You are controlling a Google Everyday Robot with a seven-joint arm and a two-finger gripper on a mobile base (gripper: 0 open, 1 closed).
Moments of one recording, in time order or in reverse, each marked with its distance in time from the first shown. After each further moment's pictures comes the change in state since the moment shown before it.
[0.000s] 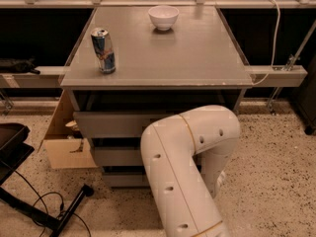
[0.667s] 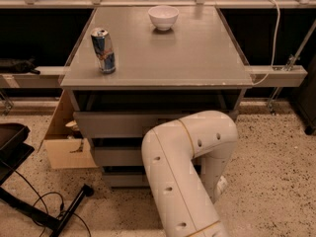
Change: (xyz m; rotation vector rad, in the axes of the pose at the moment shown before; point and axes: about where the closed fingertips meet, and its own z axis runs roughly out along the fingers) arm -0.009 -0.008 0.015 0.099 -0.079 -0.010
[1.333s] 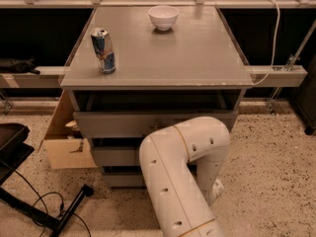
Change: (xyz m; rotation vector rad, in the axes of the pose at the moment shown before) arm -0.003 -0.002 0.028 0.058 -0.019 0.001
